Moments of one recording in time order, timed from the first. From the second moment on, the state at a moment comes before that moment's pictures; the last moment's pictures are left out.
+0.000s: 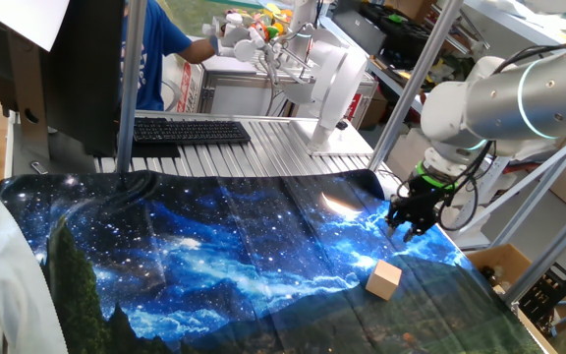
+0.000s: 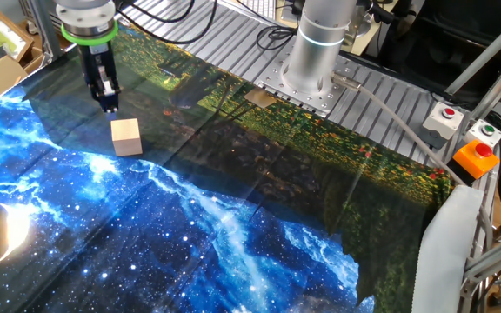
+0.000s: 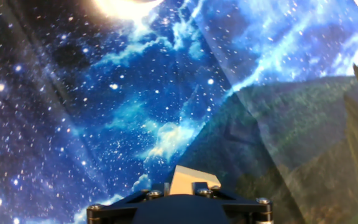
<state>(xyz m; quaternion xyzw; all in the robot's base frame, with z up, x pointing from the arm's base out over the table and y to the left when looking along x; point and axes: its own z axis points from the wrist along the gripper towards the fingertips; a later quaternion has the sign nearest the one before) 0.531 -0.260 0.143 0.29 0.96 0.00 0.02</state>
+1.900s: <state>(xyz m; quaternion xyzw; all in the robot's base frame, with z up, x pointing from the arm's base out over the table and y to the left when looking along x) 0.533 -0.255 0.101 0.34 0.94 0.02 0.02</state>
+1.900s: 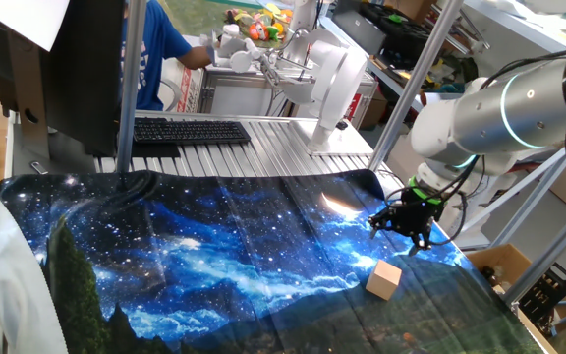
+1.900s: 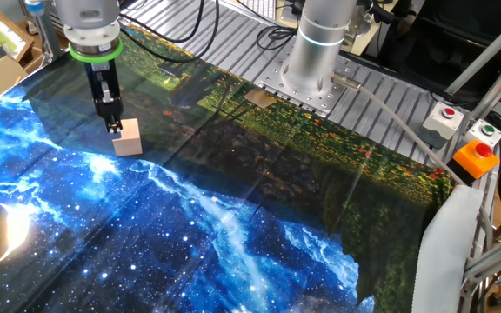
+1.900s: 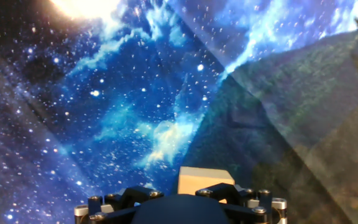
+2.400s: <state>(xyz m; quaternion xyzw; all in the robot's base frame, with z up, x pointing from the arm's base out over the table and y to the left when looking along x) 0.534 -0.255 0.099 0.35 0.94 0.03 0.02</state>
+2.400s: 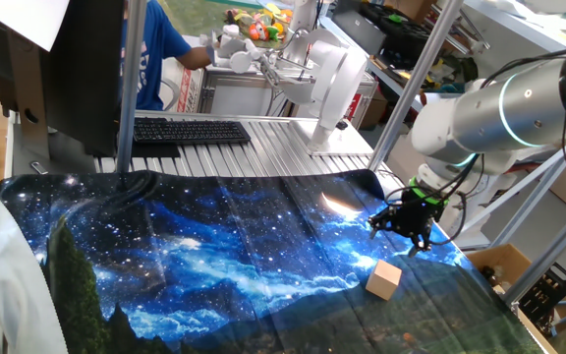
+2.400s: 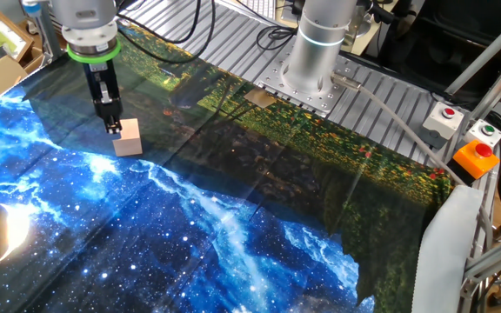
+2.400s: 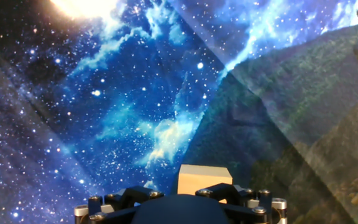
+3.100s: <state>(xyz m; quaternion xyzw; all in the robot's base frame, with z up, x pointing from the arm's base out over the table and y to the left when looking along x) 0.531 -0.254 0.101 0.33 0.94 0.02 -0.01</state>
